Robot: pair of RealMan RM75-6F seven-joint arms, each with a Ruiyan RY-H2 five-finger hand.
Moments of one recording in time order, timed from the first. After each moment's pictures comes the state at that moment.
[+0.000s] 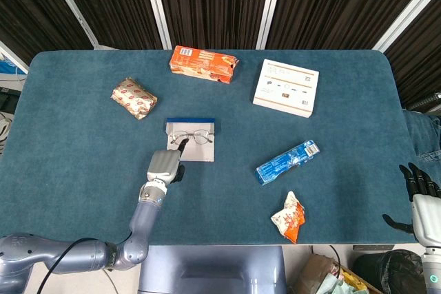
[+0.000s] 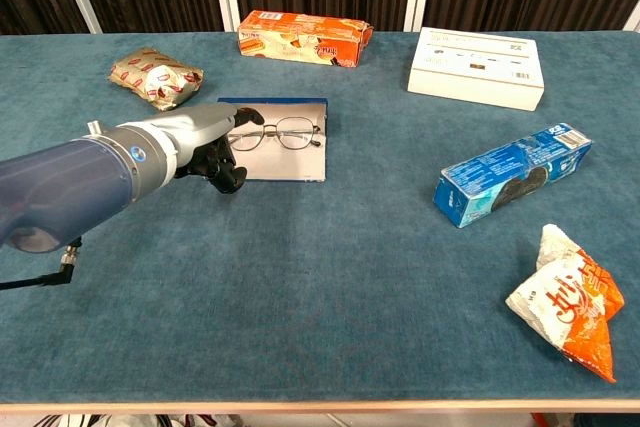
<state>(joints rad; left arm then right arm) -0.85 -1.83 -0.31 -1.51 0.54 1.14 0.76 0.03 -1.06 0.09 -1.73 -1.34 1.45 -0.09</state>
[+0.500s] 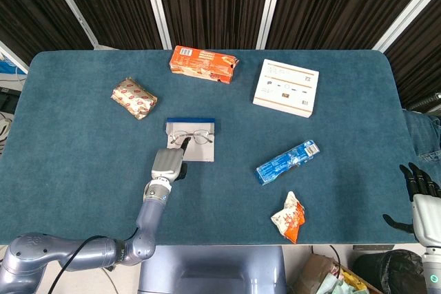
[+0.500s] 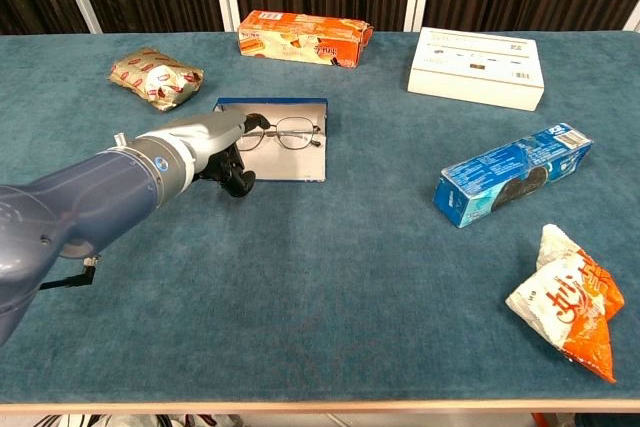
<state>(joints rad) -0.88 -1.90 -0.31 -1.38 0.55 1.11 0.73 0.03 -1.06 0.09 -1.73 -1.34 1.45 -0.09</state>
